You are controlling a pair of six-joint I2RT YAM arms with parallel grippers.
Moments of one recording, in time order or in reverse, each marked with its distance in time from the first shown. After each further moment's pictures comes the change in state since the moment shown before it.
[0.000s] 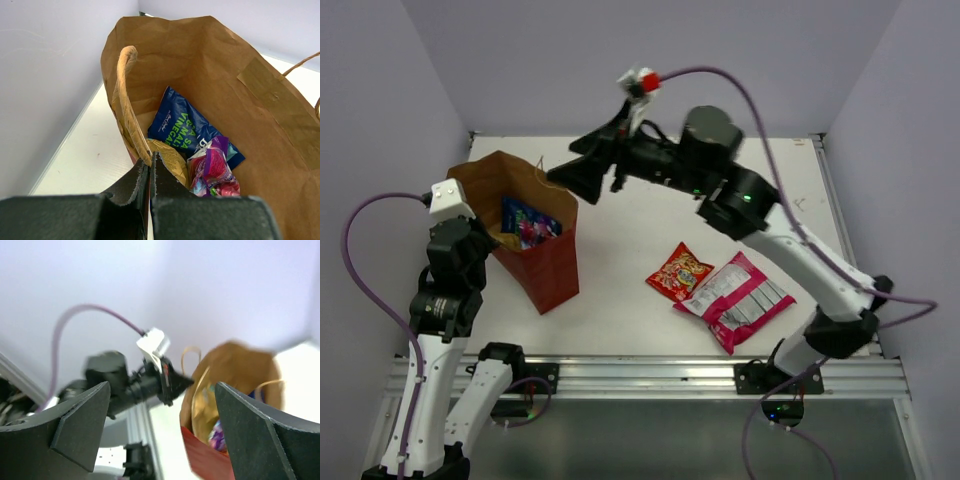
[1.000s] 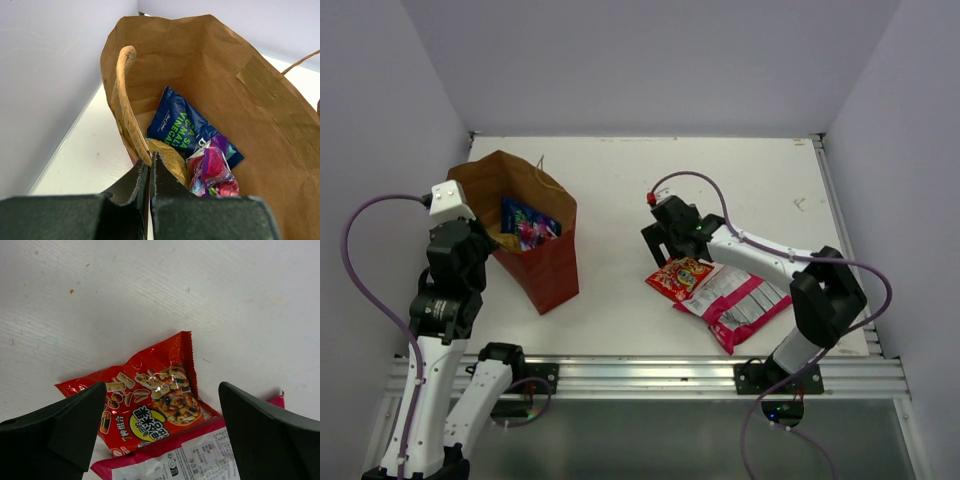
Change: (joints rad) left arm -0.002 -0.010 -0.006 0.000 0.001 0.000; right arm -0.199 -0.042 -0.867 -0.252 0.674 -0.234
